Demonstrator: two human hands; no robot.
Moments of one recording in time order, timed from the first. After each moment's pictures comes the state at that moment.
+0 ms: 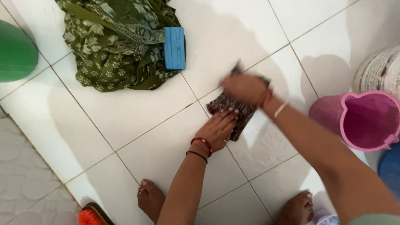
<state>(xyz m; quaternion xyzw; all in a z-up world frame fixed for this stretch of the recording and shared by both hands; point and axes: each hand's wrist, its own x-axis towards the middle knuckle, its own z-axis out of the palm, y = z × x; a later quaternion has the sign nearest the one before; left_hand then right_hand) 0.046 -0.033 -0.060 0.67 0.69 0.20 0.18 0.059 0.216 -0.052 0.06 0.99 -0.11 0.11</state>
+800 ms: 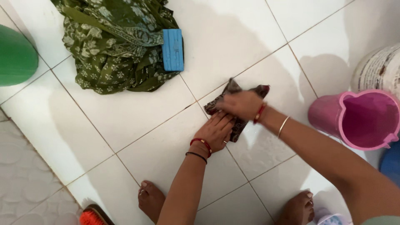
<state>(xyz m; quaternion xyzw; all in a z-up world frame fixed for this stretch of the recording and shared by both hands) 0.045 -0.031 -0.059 0.66 0.70 0.18 0.23 0.081 0.183 -0.030 -0.02 0.98 -0.06 0.21</state>
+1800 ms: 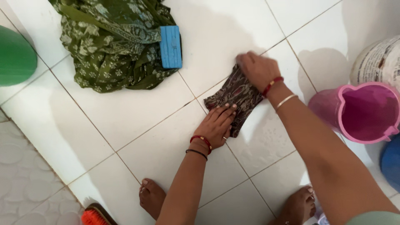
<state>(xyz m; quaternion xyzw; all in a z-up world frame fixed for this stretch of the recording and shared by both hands) 0.042 -0.030 -0.048 0.66 0.70 0.20 0.18 0.082 0.238 -0.053 0.20 0.97 -0.06 0.09</state>
